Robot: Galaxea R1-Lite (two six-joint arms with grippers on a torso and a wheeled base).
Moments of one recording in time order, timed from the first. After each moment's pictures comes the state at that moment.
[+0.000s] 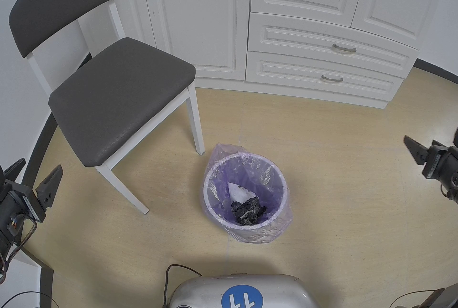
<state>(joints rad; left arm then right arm) -0.20 0.89 -0.28 -0.55 0.20 0.03 0.19 1.14 -0.40 -0.65 -0.23 0.14</state>
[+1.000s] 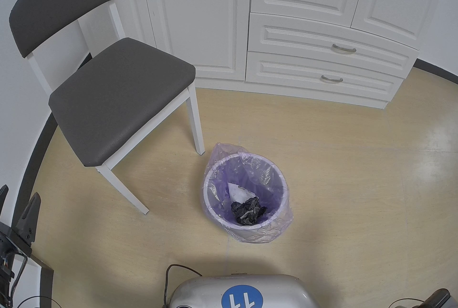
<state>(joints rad) -0.18 0.58 -0.12 -0.53 0.20 -0.02 0.08 0.39 -0.02 -0.56 -0.46 0.22</state>
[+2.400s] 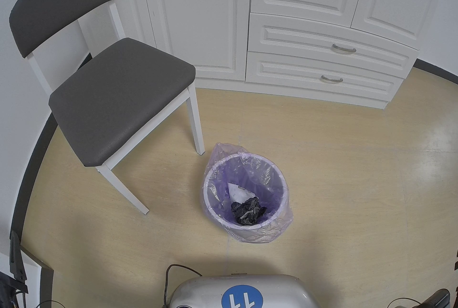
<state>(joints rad) 0.01 0.04 -0.03 -0.26 0.22 0.10 0.00 0.01 -0.02 -0.28 -0.29 0.04</state>
